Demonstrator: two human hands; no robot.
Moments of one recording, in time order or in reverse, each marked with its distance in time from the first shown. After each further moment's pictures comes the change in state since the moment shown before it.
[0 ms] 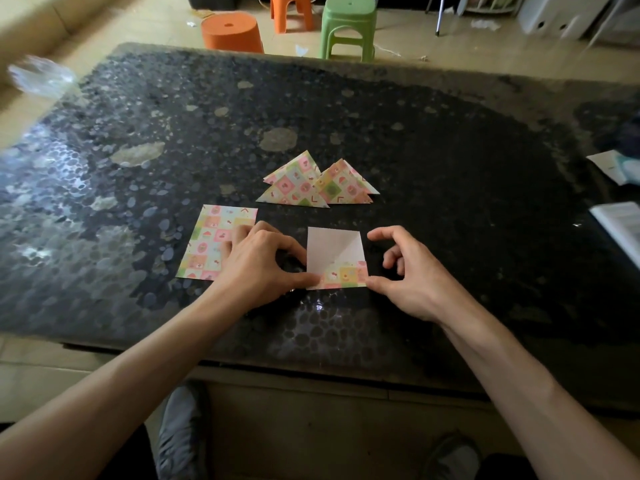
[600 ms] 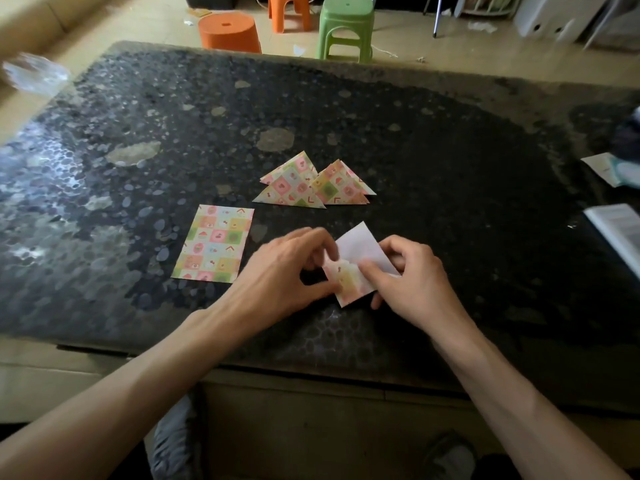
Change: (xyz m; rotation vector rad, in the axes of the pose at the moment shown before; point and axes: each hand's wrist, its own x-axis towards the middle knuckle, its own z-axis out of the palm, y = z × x) left_hand -0.005 0.011 0.017 -0.079 0.122 0.471; right_hand -0.009 -0.001 0.010 0.151 0.132 -0.023
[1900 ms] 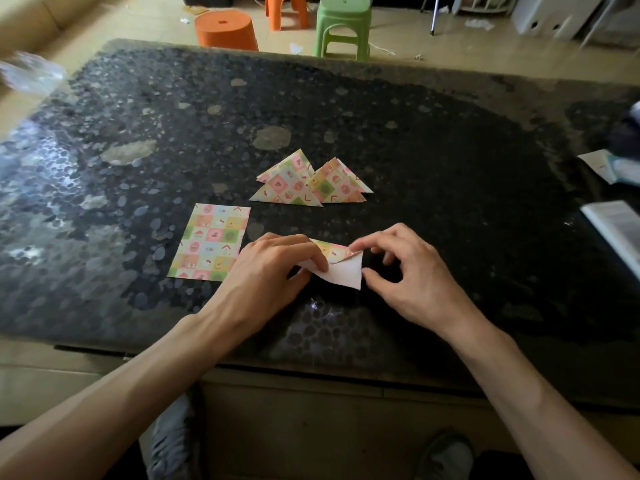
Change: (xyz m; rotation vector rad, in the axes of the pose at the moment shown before) left_hand -0.011 -0.011 0.002 0.064 0.090 0.068; right_hand 0.004 0.012 -0.014 -0.236 -0.019 -0.366
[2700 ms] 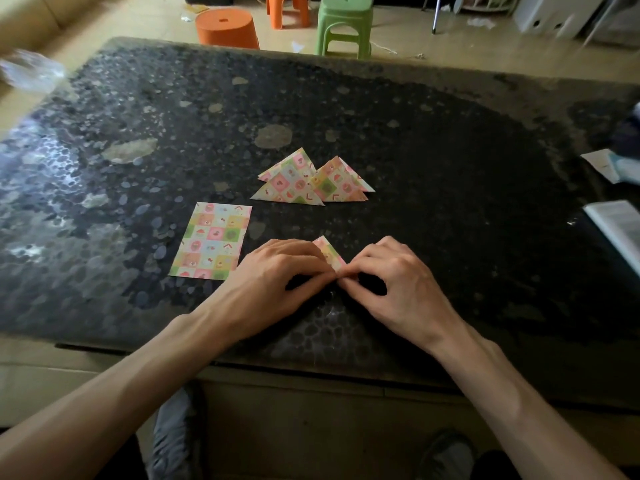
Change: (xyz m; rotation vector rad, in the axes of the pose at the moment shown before) left_hand -0.002 -0.004 0.003 -0.056 -0.058 0.148; right_hand -0.007 -0.002 0.020 -0.134 0.033 -0.261
